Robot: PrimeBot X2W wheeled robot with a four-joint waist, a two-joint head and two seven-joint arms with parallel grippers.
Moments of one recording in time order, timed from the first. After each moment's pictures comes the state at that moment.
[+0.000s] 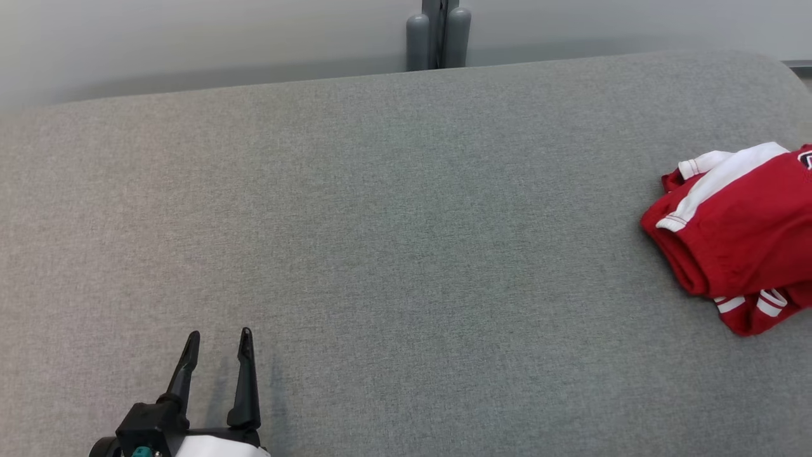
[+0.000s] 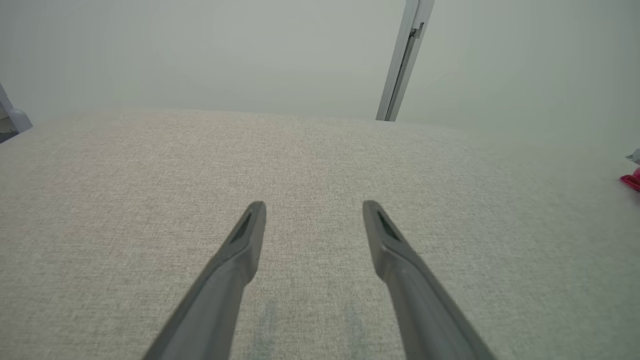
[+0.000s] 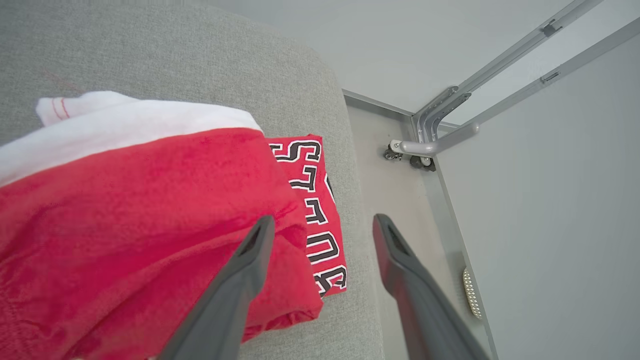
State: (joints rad) left arm 0.07 0.05 -0.07 0.14 -0.23 0.03 -0.26; right arm -0.73 -0.61 0.22 0.79 0.21 0.13 0.41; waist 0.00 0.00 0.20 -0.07
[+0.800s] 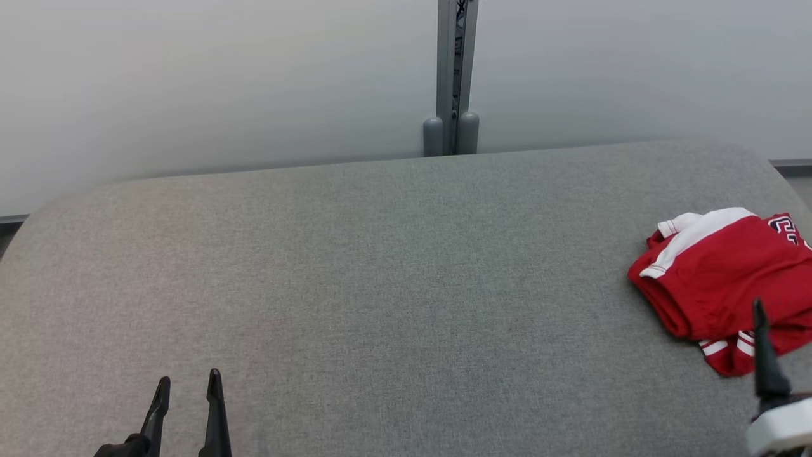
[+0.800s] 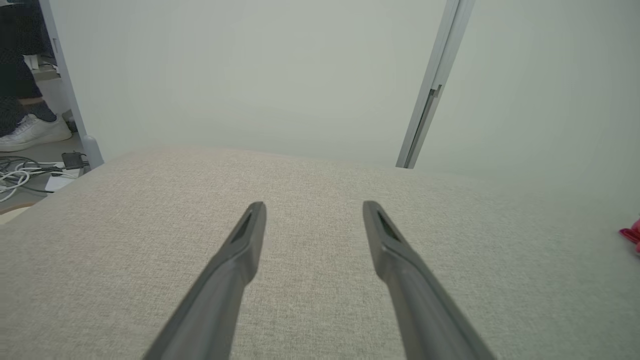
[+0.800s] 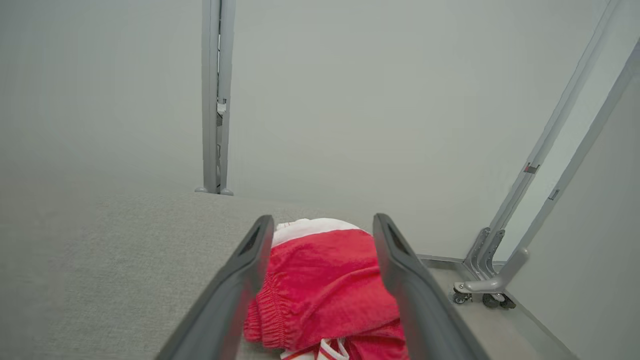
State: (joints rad) left arm 0.16 0.05 0.01 0.15 -0.27 0.00 -0.26; right arm -0.04 -0.22 -0.18 0.25 0.03 0.13 -0.26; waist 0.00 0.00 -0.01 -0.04
